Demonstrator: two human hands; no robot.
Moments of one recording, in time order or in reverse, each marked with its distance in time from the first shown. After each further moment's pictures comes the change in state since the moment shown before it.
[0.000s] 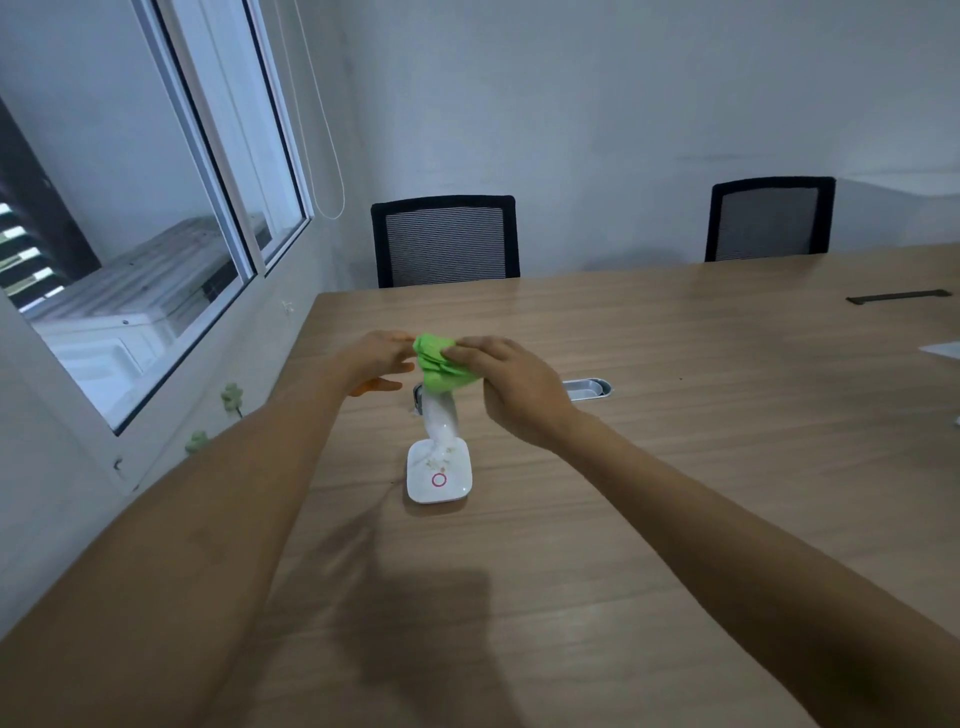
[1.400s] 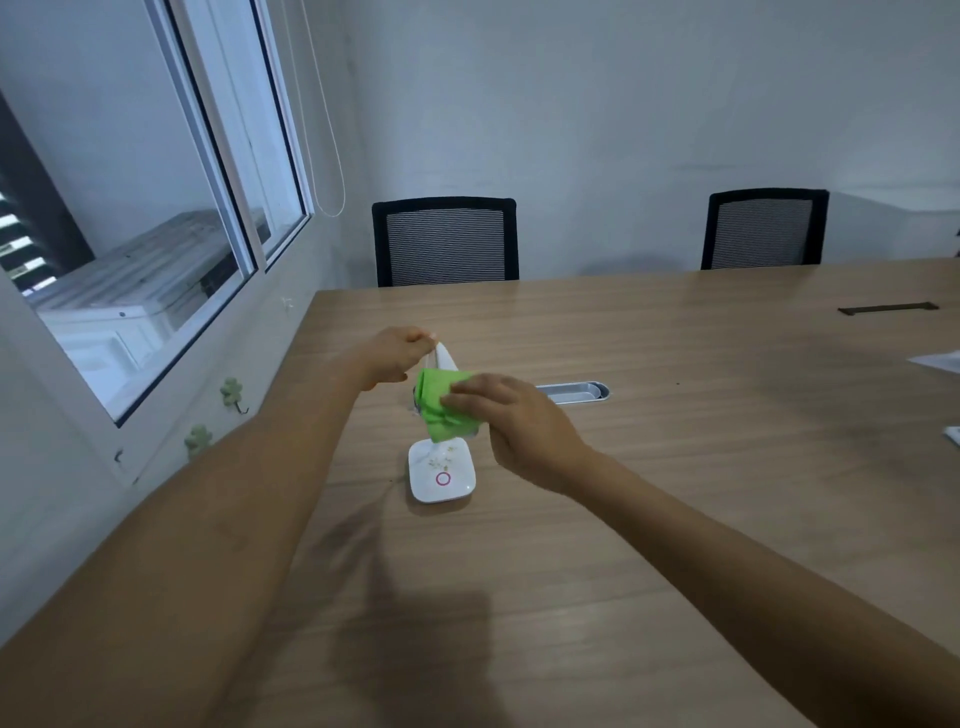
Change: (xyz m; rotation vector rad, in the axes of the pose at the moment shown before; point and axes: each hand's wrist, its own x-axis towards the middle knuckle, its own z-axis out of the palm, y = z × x) left_hand 0.007 -0.001 0.008 0.122 0.076 0.101; right_hand -0.030 -0.022 -0.002 0.008 -0.057 -0.137
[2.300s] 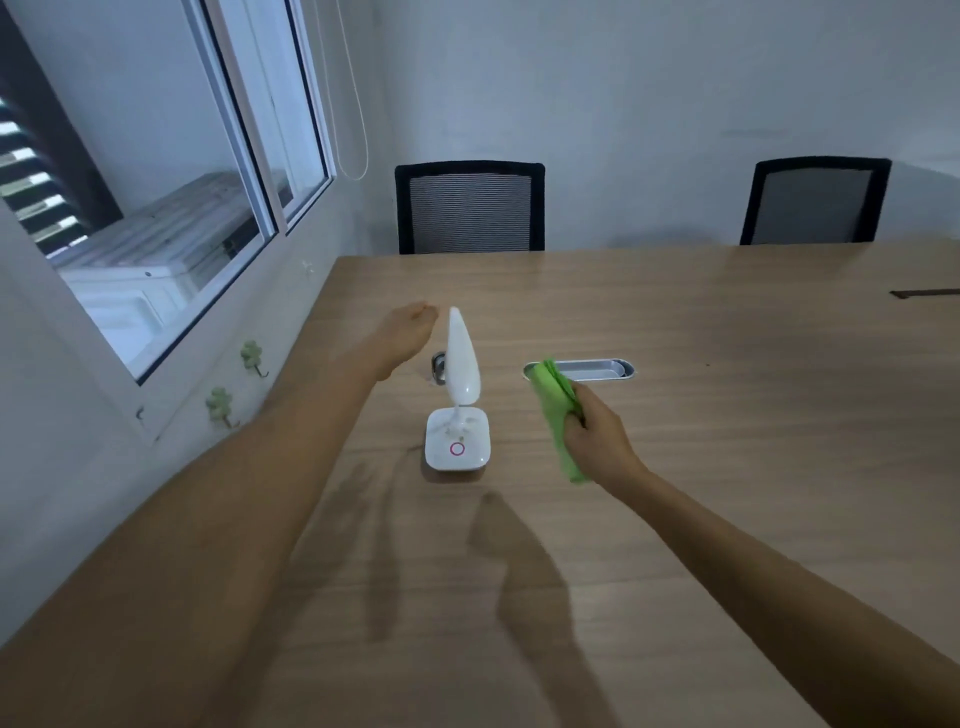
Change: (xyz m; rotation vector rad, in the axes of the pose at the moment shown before) left_hand -0.013 -0.013 0.010 -0.027 0.160 -0.006; right_hand -0.043 0.069 0.059 0.461 0.113 0.777
